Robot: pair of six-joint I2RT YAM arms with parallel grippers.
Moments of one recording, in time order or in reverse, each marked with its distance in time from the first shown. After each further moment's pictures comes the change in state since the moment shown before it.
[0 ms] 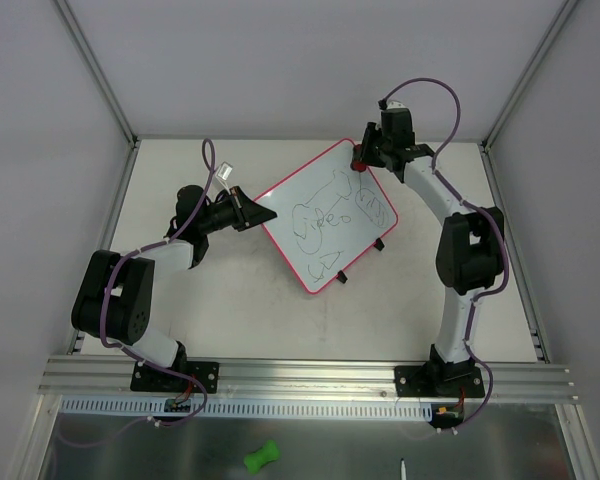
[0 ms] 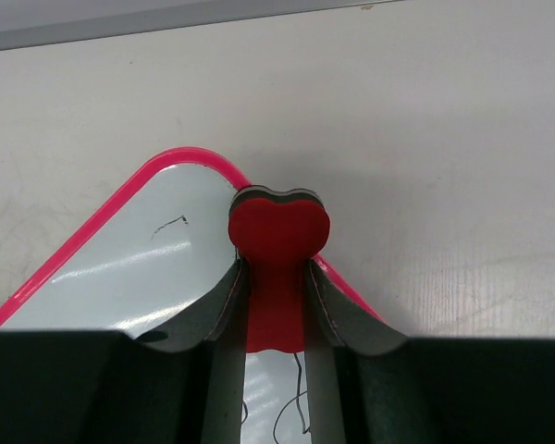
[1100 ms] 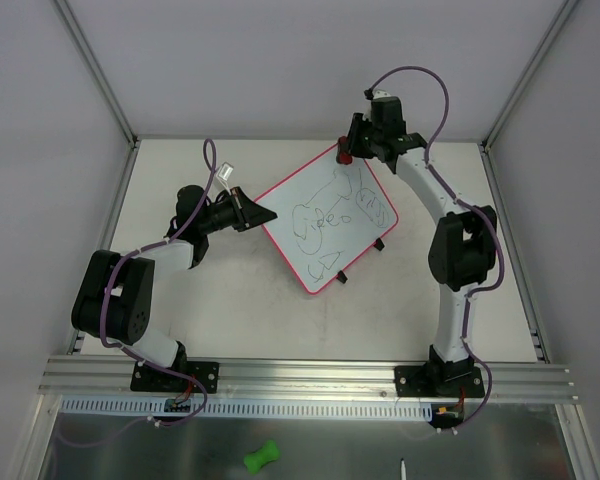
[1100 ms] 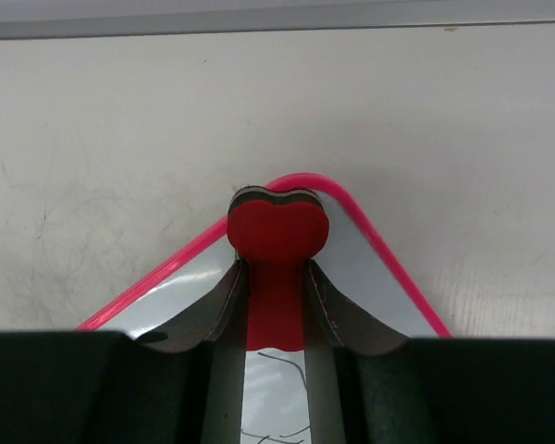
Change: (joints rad) left arm 0.000 0.000 0.000 -0.003 0.011 0.021; right arm 0.050 0.050 0.168 -0.091 -0.079 -0.017
